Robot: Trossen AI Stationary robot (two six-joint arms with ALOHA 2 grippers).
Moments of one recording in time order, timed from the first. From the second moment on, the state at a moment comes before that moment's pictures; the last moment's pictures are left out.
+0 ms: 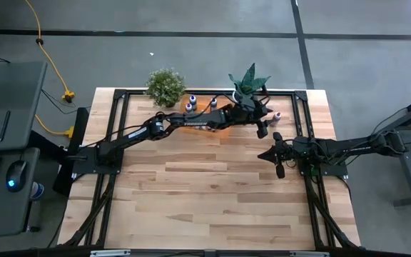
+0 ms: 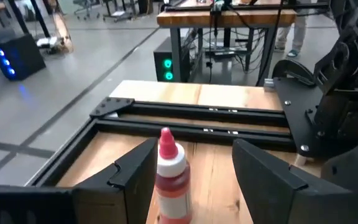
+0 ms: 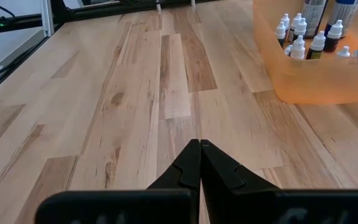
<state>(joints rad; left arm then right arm) 0.23 2.65 2.36 0.11 -0.01 0.07 0.02 0.41 0.01 0.04 0.02 0.16</state>
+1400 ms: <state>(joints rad) 0.18 2.65 2.36 0.42 0.01 -0.16 0.02 0.41 0.01 0.04 0.02 0.16</state>
